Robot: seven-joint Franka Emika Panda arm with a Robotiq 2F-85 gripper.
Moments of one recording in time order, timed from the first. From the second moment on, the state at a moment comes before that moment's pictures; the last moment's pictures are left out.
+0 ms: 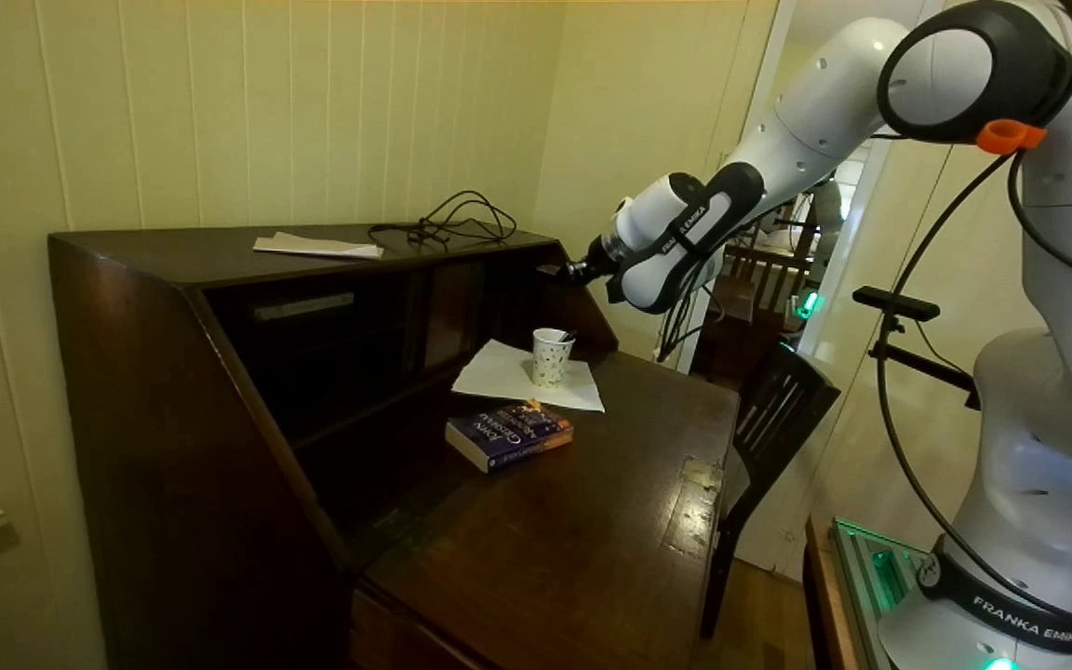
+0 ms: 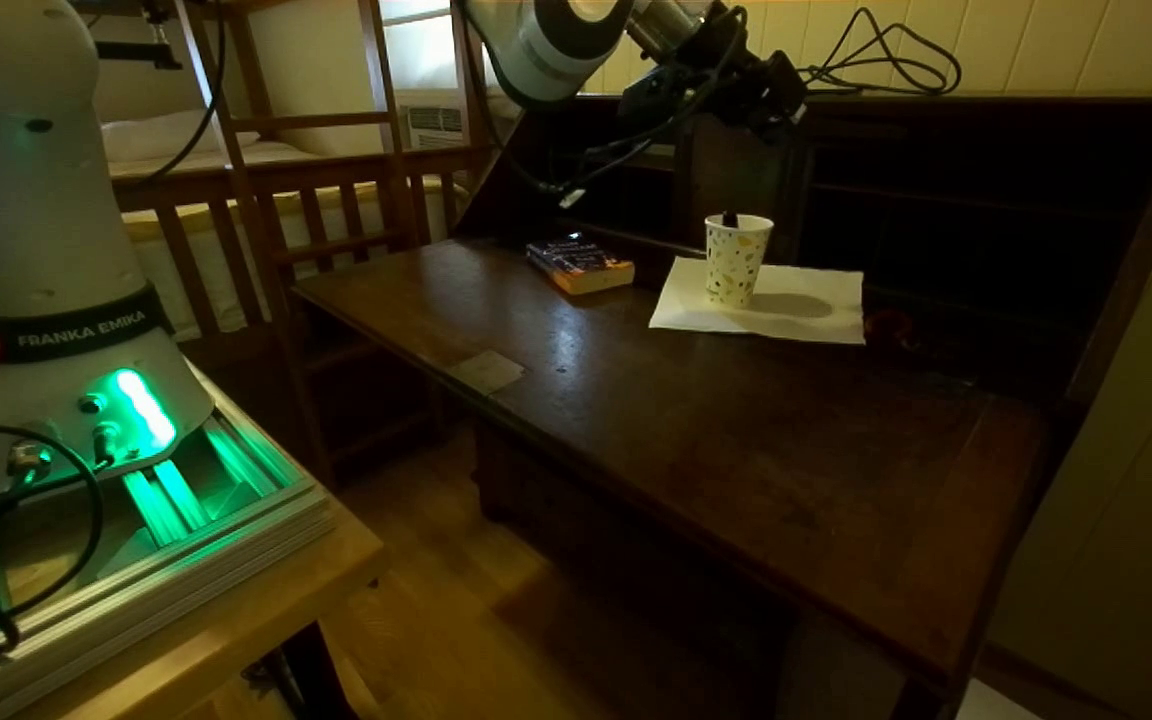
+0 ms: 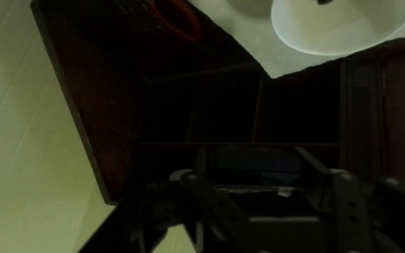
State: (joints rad) arm 0.18 0.40 -0.76 -2.17 -0.13 3.36 0.21
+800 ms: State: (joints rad) arm -0.41 0.39 -0.21 -2.10 -0.44 3.45 0.15
